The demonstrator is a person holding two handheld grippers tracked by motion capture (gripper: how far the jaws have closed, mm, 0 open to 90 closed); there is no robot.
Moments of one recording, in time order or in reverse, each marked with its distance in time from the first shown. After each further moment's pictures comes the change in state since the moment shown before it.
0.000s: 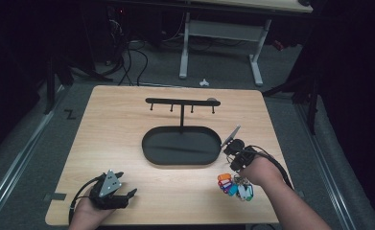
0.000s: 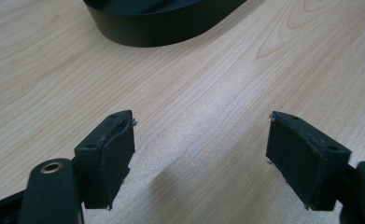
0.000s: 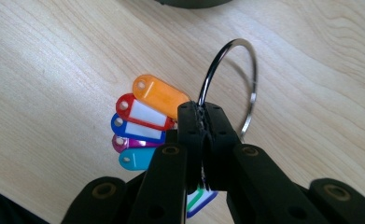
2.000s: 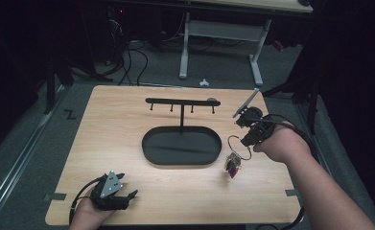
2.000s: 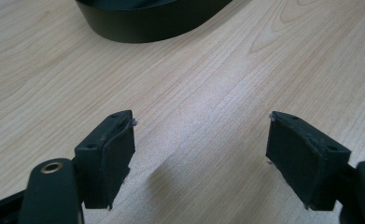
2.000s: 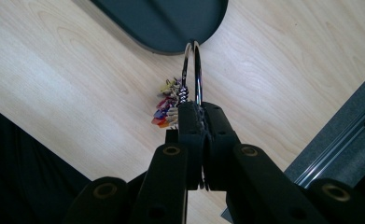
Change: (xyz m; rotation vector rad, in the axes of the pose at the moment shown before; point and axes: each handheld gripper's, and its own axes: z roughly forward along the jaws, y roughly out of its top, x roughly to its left) left arm -0.002 -0.001 0.001 0.014 -0.017 0.010; right arm -0.013 0.014 -0.134 -0.081 -0.045 -0.023
